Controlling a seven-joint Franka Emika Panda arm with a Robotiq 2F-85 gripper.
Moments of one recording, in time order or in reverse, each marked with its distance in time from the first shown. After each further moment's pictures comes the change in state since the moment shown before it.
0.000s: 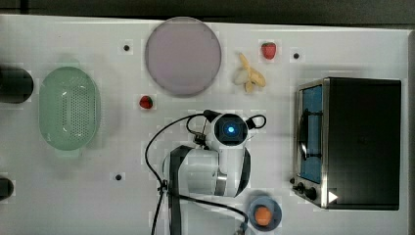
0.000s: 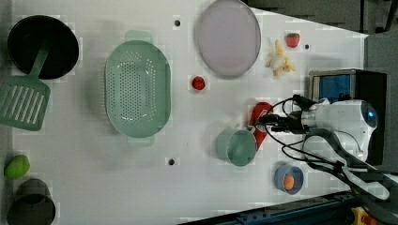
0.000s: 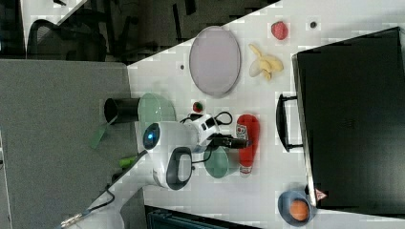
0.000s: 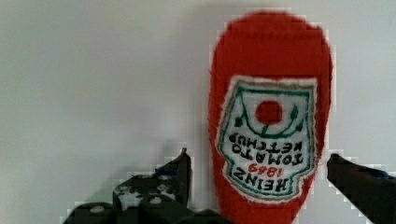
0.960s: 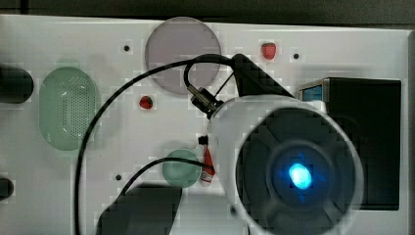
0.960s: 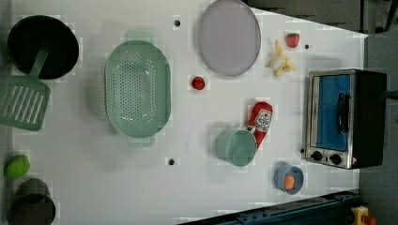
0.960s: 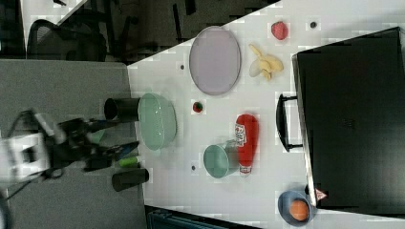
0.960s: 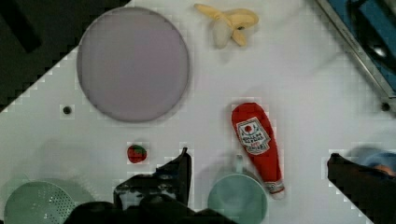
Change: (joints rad) arm -0.019 -0.520 0.016 0.560 -0.023 -0.825 0.463
